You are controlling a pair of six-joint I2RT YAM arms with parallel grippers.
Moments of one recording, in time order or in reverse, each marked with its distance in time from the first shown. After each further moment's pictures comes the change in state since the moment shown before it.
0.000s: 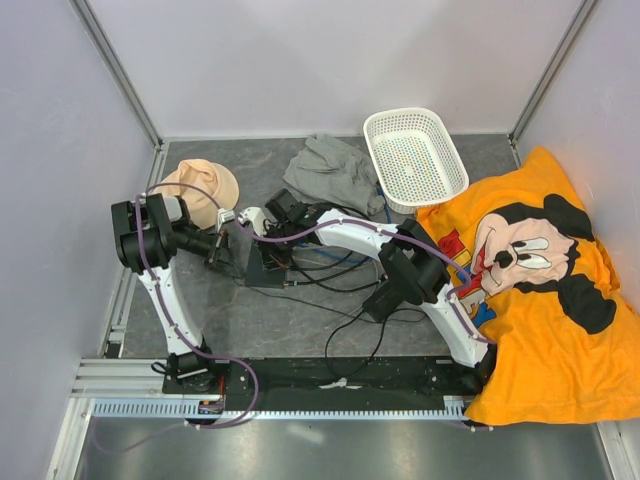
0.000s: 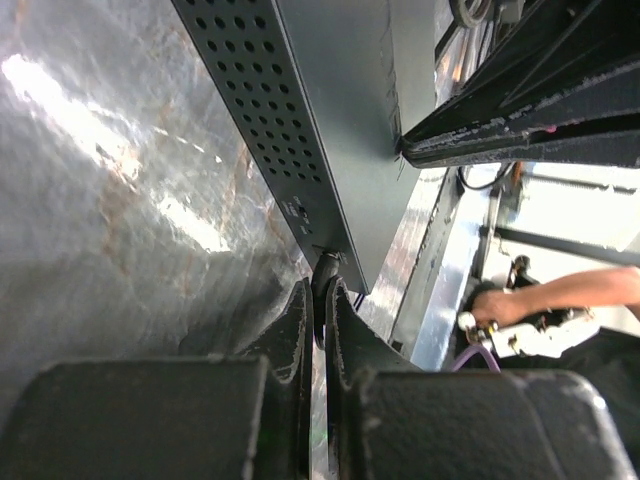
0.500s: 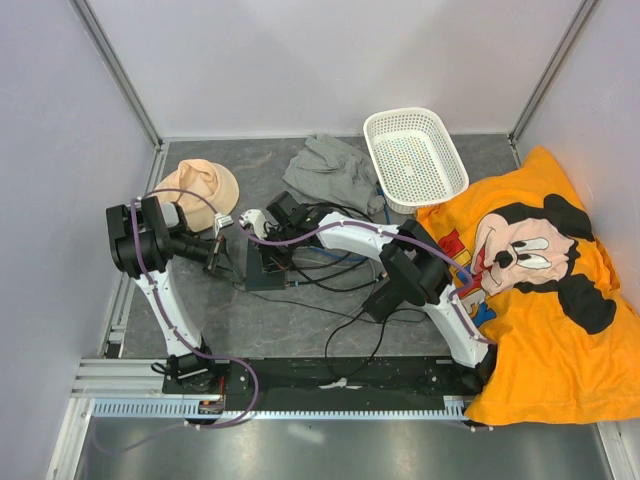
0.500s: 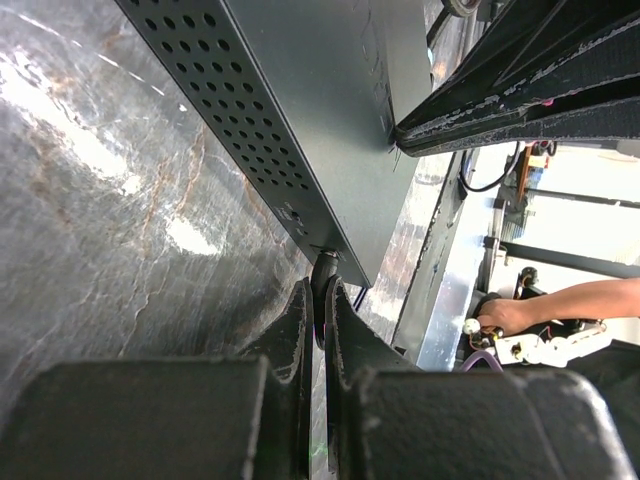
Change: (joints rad) left arm 0.036 -0.068 -0.119 0.064 0.018 0.022; right arm 0.003 -0.020 -0.059 0.045 -0.019 0.008
